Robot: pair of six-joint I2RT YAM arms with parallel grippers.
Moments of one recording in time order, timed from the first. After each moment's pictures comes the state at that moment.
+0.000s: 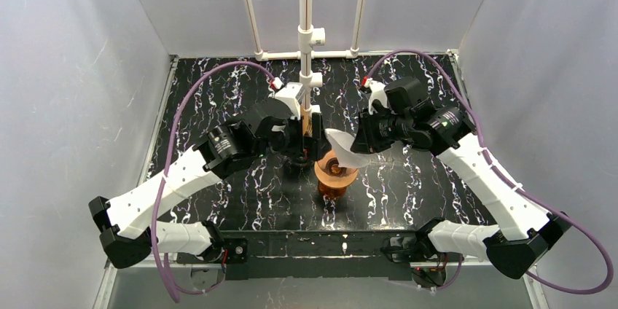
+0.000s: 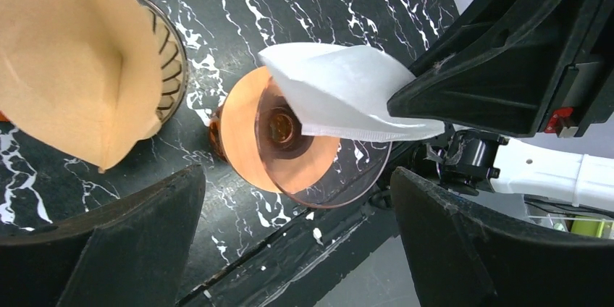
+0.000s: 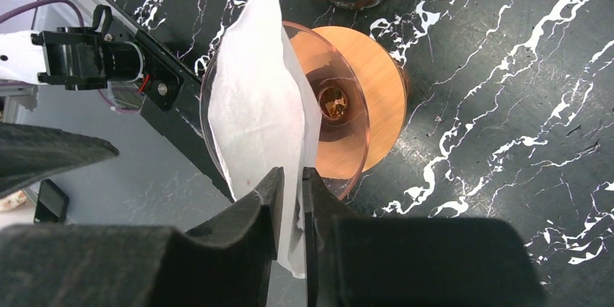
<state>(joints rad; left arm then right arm) -0.98 1.18 1.35 -0.73 -0.13 -0.61 0.65 1.17 1.37 -1.00 -0.35 0.29</state>
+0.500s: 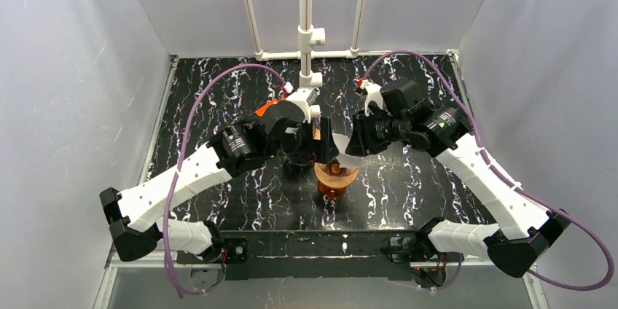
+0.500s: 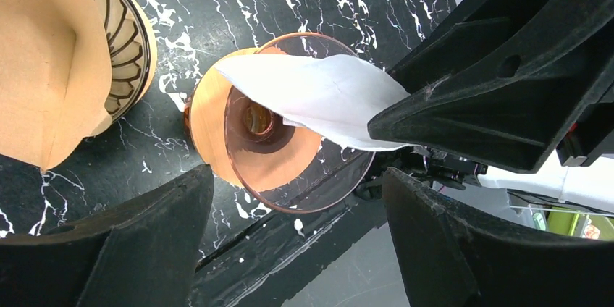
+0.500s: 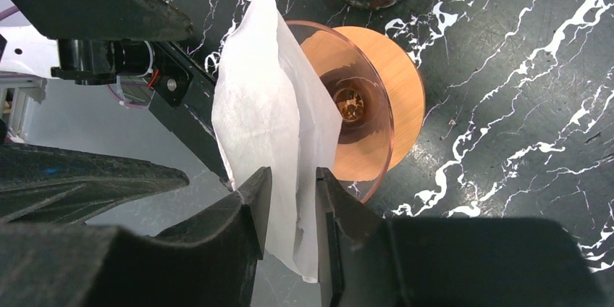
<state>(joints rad) -1.02 1.26 1.36 -0.73 -0.12 -0.68 0.69 1.17 1.37 -0.99 -0.35 0.31</state>
